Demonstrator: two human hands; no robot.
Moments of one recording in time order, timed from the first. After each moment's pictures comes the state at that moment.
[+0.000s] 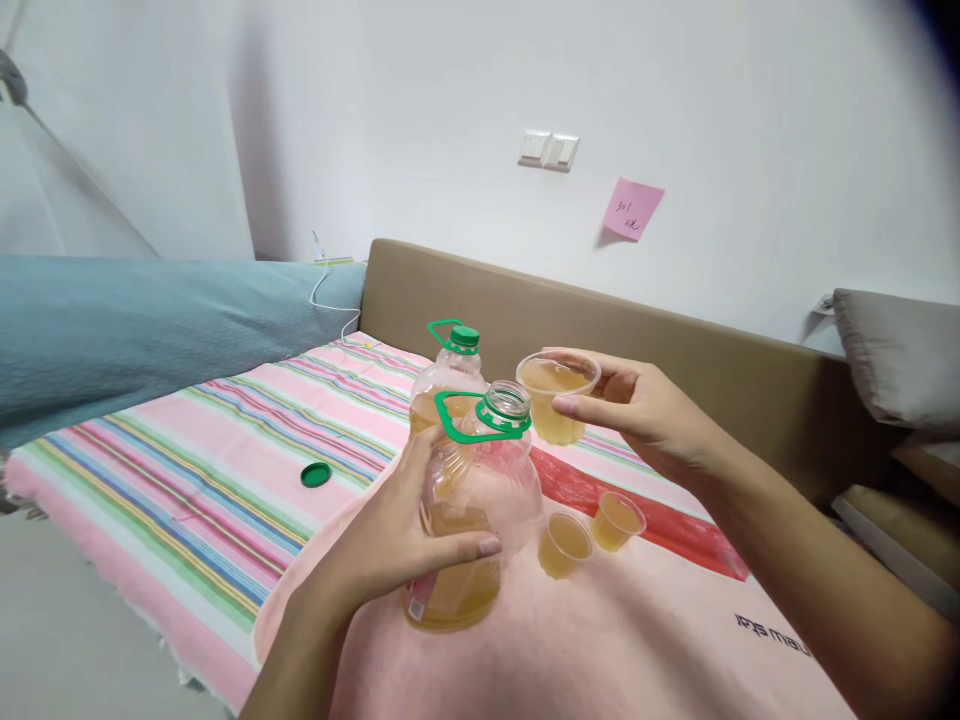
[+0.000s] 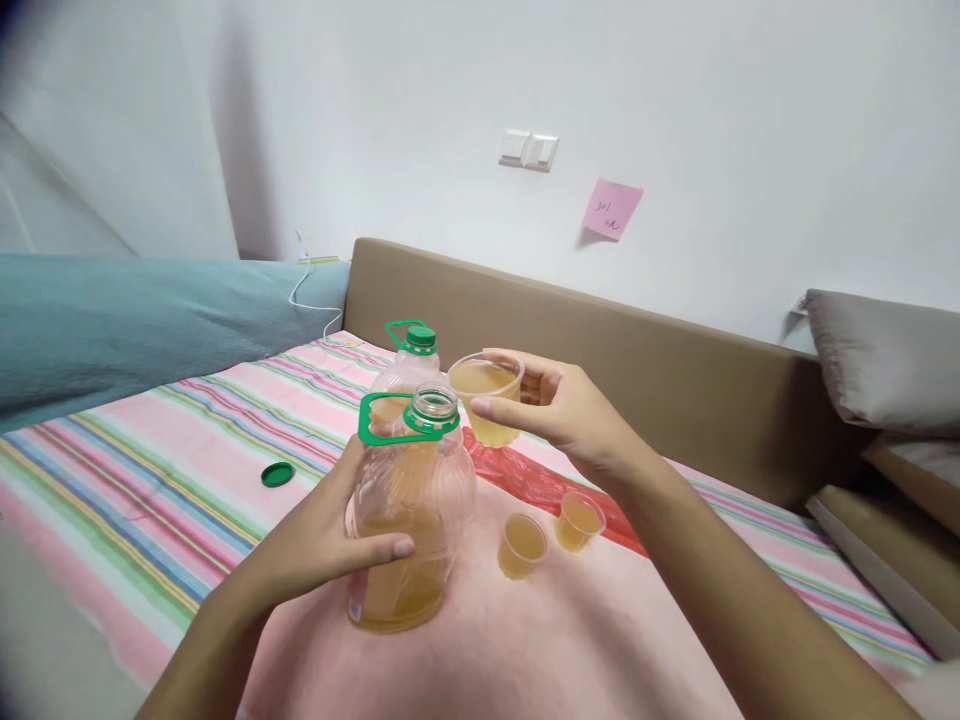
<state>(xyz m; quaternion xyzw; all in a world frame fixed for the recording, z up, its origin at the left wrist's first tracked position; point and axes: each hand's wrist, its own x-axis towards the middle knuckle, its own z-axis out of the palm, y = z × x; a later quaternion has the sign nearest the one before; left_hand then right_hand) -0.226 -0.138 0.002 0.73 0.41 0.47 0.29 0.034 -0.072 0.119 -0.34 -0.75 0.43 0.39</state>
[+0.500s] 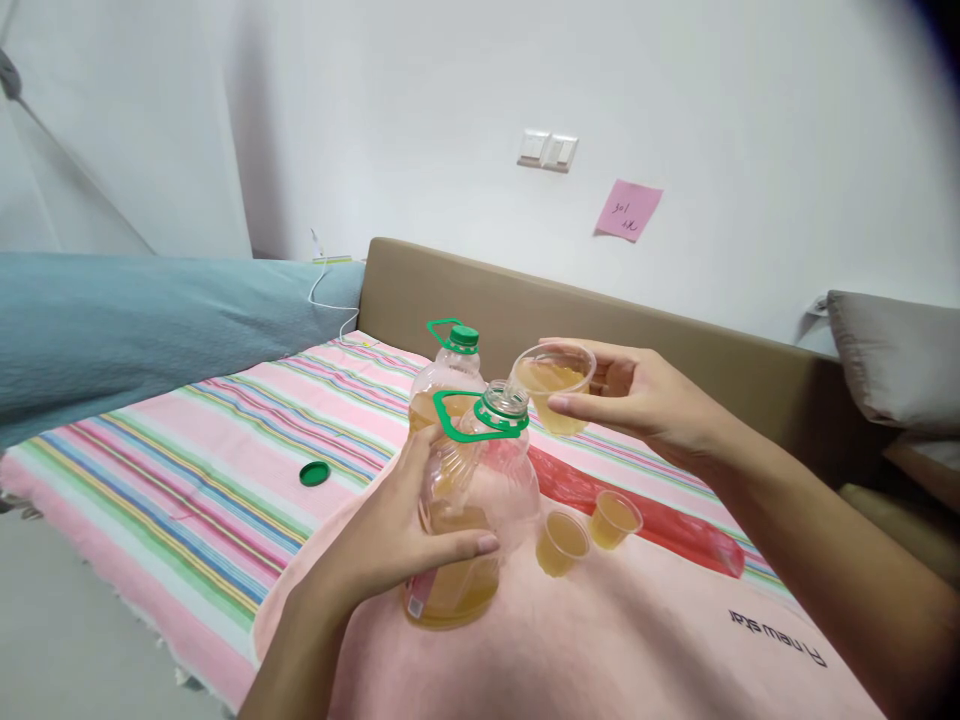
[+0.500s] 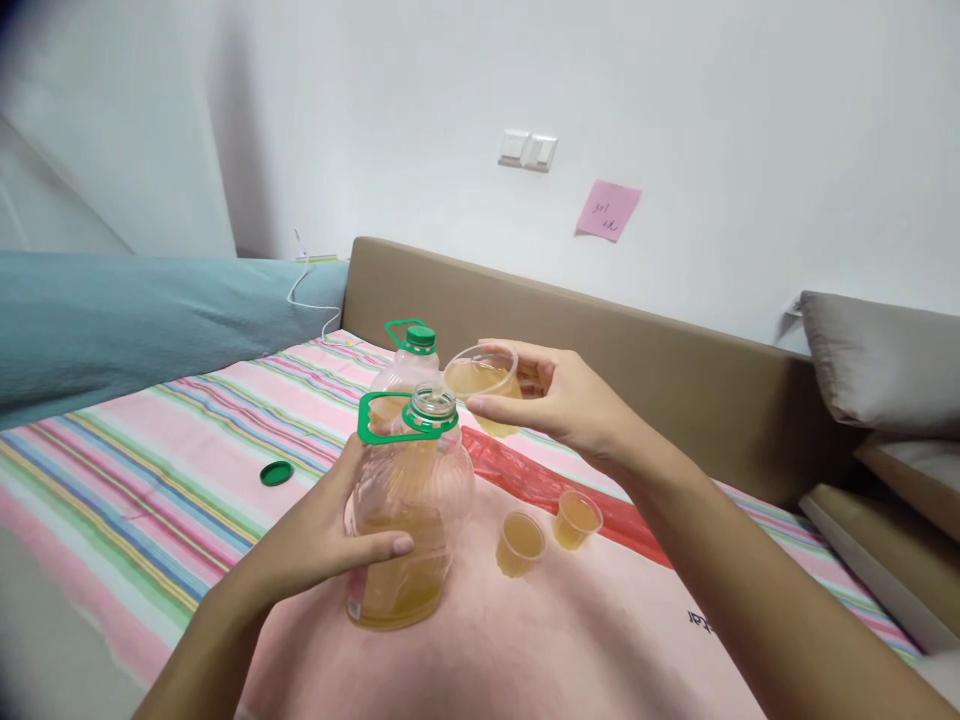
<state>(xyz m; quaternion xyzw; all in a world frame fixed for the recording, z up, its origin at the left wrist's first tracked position) -0.226 -0.138 0.002 0.73 0.41 0.47 0.28 0.033 -0.074 0.135 -0.36 -0.77 0.37 0.36</state>
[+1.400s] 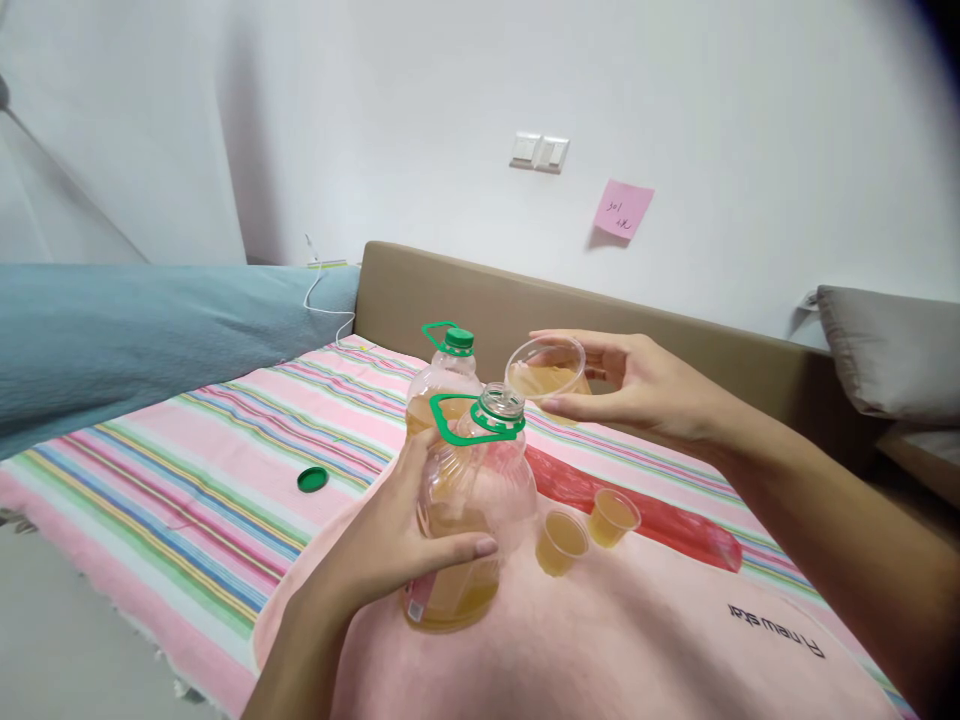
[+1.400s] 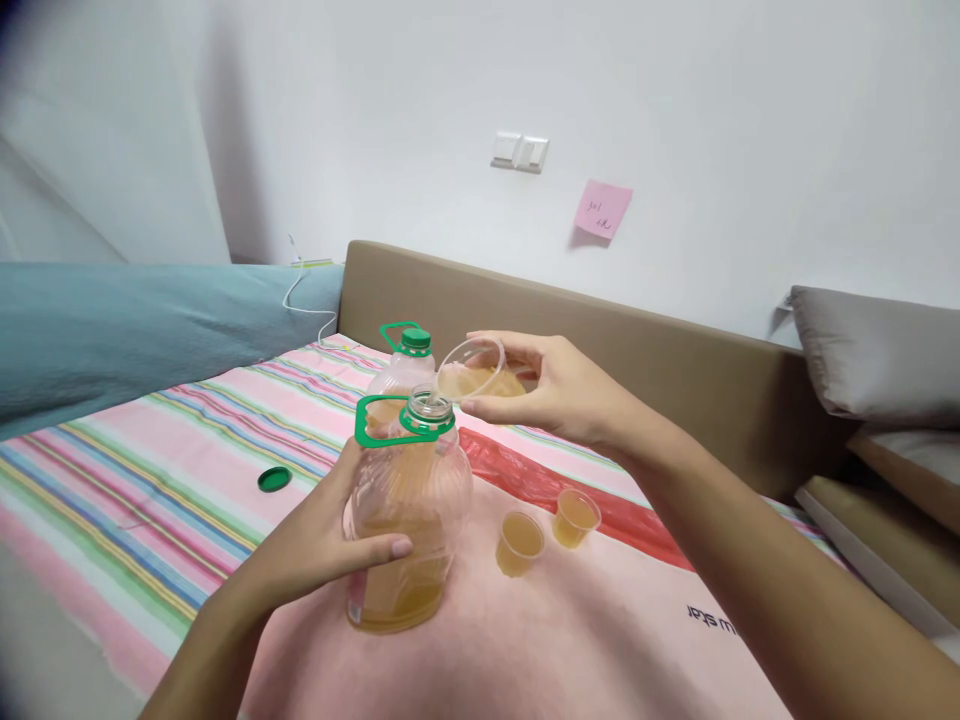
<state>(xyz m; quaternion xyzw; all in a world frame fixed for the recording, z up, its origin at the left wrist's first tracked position) -0.227 -0.138 0.002 0.73 0.42 0.47 0.29 0.033 -0.071 0.150 -0.33 -0.84 0.28 0.32</state>
